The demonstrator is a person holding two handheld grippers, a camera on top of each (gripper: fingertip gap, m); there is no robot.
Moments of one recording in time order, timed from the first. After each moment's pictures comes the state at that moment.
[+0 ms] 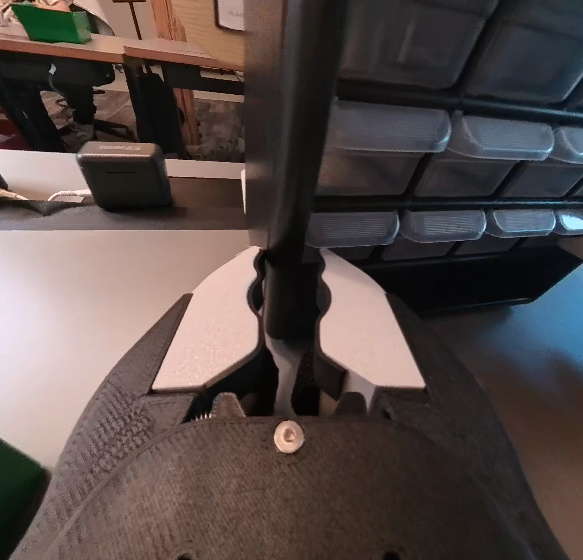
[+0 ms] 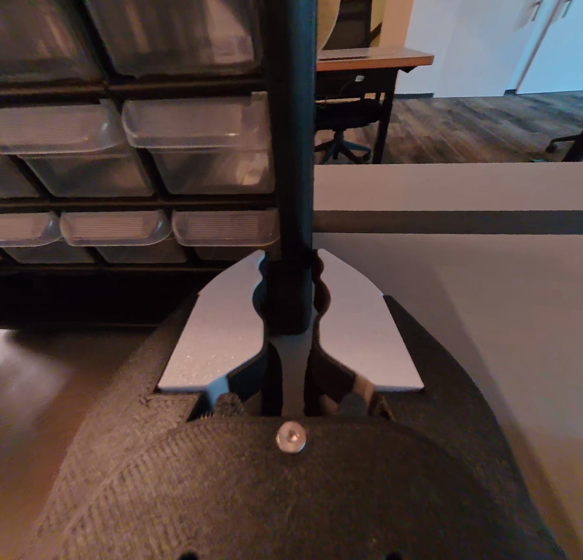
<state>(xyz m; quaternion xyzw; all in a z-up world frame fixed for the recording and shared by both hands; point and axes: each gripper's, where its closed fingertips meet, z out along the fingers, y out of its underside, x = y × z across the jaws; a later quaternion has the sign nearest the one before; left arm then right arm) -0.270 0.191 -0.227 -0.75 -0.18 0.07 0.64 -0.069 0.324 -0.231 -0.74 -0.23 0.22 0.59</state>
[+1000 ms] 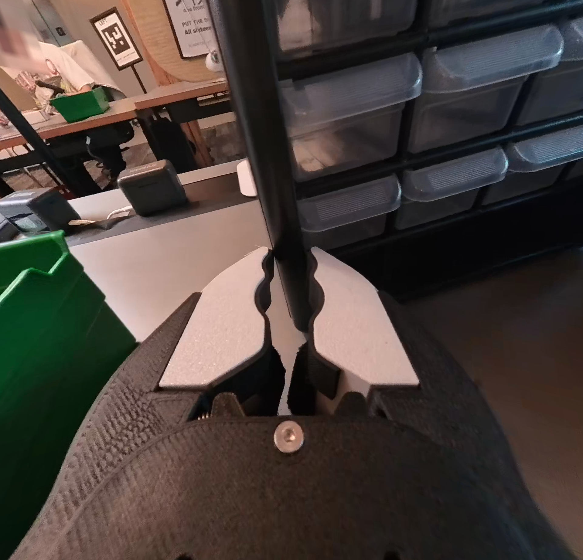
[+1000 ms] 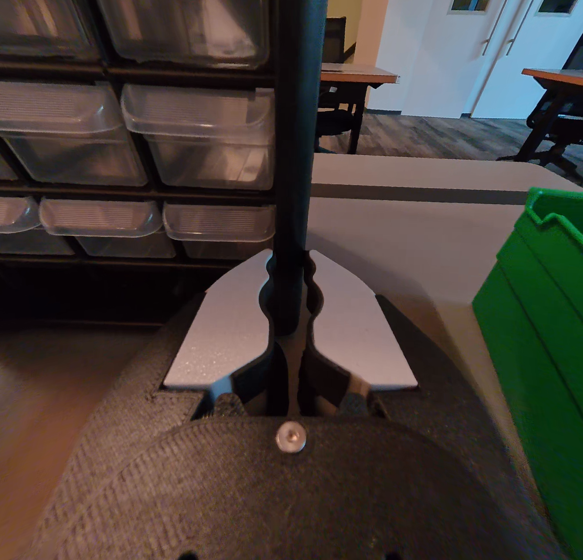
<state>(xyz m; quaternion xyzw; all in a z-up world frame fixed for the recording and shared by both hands) -0.208 0.115 -0.229 -0.76 -0.07 0.16 0.62 0.000 0.251 -0.230 -0.73 -0.23 0.18 0.62</state>
